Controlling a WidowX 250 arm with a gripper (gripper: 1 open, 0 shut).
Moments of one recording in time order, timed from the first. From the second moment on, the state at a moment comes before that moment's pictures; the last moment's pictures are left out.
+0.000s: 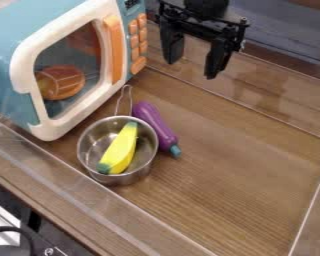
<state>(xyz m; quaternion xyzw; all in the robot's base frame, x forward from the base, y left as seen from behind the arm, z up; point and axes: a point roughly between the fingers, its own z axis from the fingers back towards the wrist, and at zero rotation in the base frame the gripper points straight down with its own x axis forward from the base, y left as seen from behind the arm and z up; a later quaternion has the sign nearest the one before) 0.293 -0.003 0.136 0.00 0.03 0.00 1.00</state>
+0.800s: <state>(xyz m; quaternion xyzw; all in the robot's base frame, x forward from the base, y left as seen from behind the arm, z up) 0.225 0.057 0.078 -0.03 0.08 0.14 0.99</state>
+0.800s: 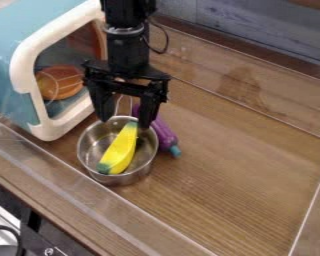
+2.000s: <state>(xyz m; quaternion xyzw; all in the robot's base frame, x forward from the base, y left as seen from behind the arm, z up) 0.222 0.057 0.065 -0.04 0.06 0.16 0.98</state>
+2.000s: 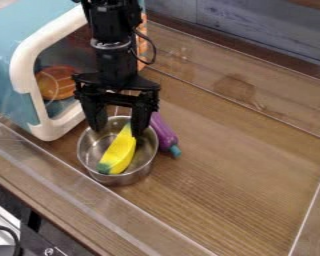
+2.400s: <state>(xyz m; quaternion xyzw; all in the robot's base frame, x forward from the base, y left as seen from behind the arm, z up) 0.220 0.055 0.063 -0.05 0.06 0.17 0.98</state>
